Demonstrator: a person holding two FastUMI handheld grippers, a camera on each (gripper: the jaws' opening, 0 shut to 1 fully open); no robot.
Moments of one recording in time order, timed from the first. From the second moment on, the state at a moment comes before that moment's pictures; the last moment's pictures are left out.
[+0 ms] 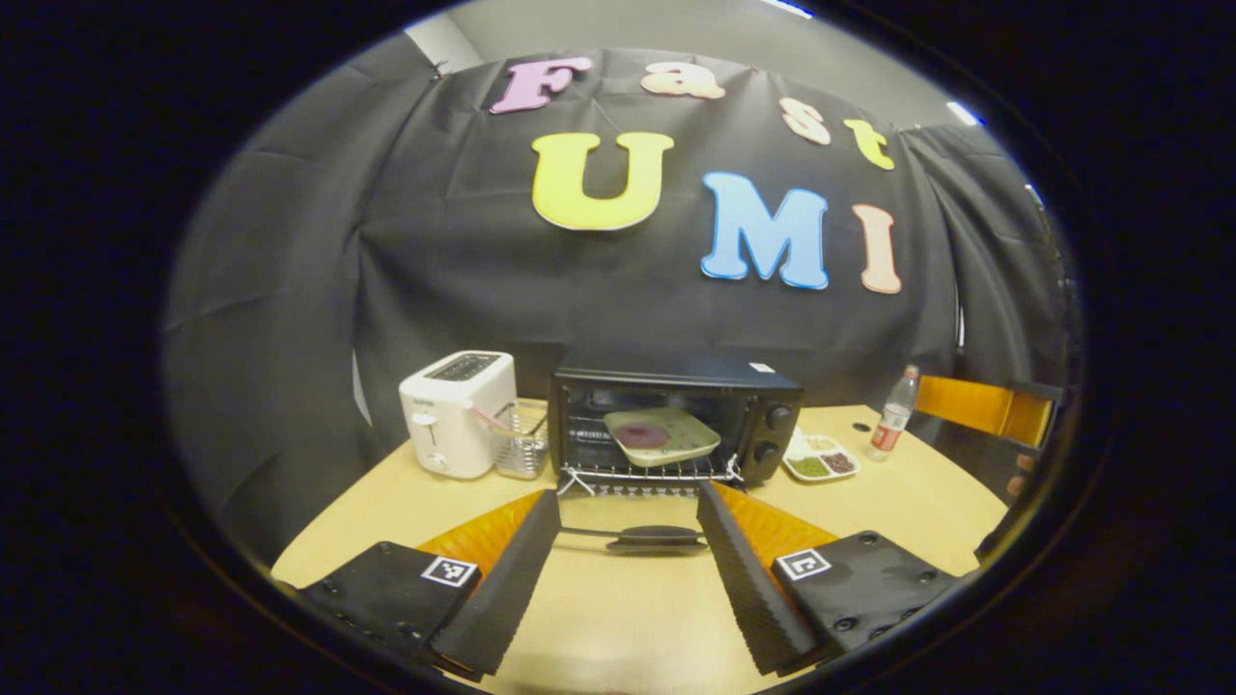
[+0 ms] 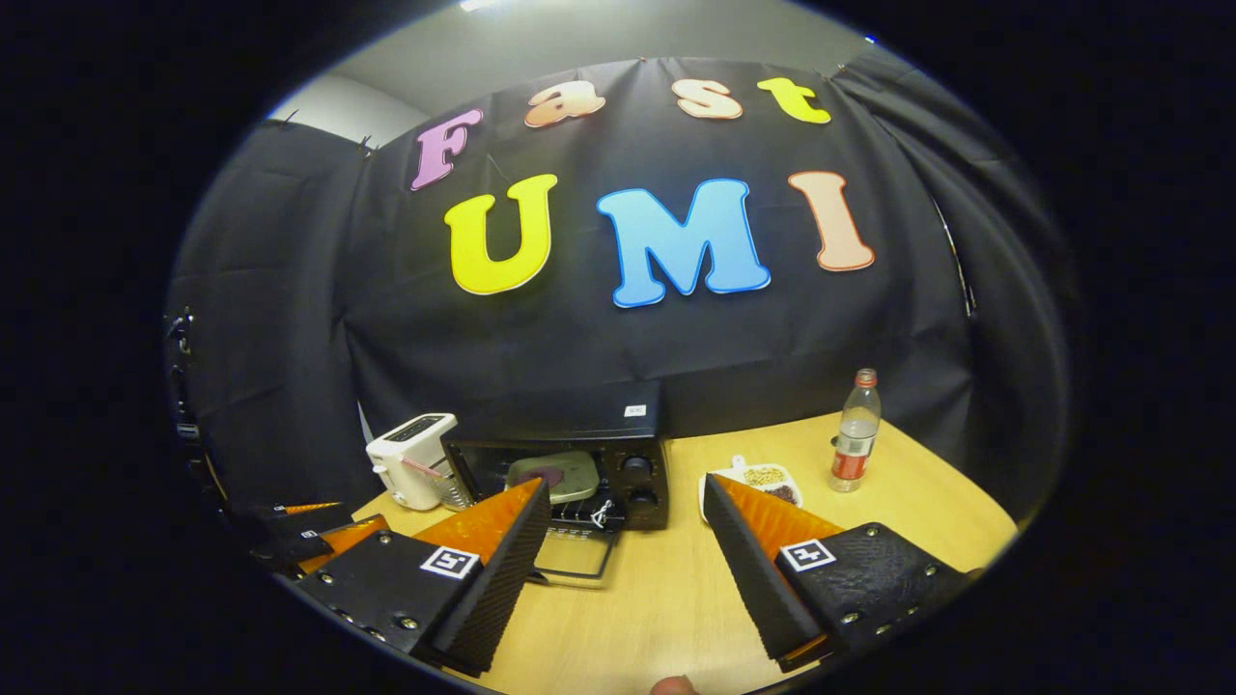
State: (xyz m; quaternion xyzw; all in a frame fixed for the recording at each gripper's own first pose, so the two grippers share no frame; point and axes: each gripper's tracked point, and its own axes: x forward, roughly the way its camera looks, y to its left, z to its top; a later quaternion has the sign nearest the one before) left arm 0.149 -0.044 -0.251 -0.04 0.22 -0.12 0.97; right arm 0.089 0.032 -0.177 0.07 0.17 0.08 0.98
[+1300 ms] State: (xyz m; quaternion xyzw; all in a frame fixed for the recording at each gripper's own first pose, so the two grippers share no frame) left arm 0.182 -0.118 -0.449 0.02 0.41 -0.19 0.89; right arm 0.082 -0.046 -0.146 0.02 0.14 -0.08 0.99
